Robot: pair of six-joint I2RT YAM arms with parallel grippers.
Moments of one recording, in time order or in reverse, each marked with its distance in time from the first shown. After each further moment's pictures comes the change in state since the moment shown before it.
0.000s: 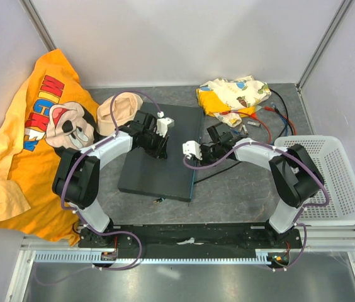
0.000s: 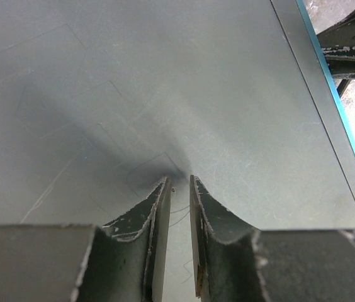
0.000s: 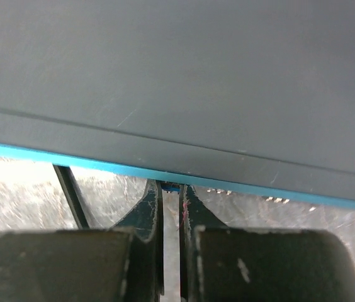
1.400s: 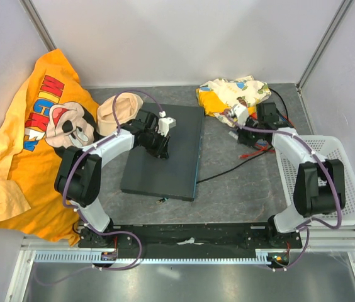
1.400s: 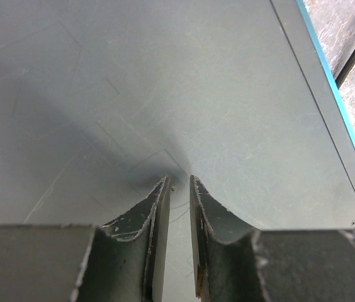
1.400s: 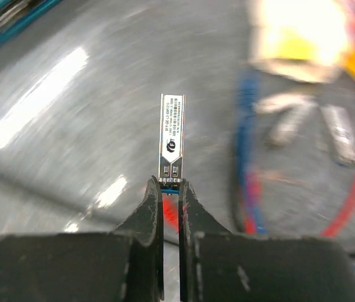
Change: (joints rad) left arm -0.003 0.023 0.038 -0.031 0.016 0.000; right arm -0.424 -0.197 0.031 -0.196 0.141 0.257
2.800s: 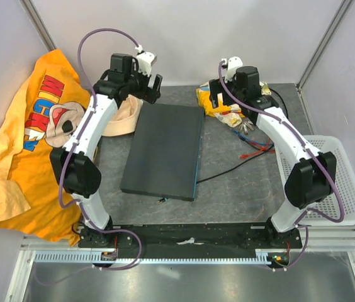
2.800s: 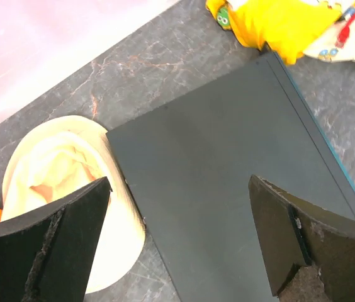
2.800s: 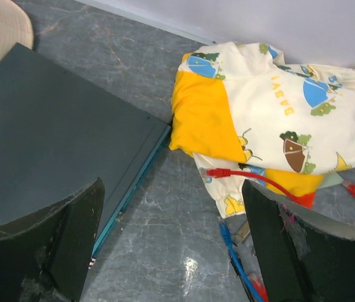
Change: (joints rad) left arm 0.134 0.087 0.731 -0.169 -0.233 0.076; right arm 0.208 0.143 0.503 0.198 0.368 0.659
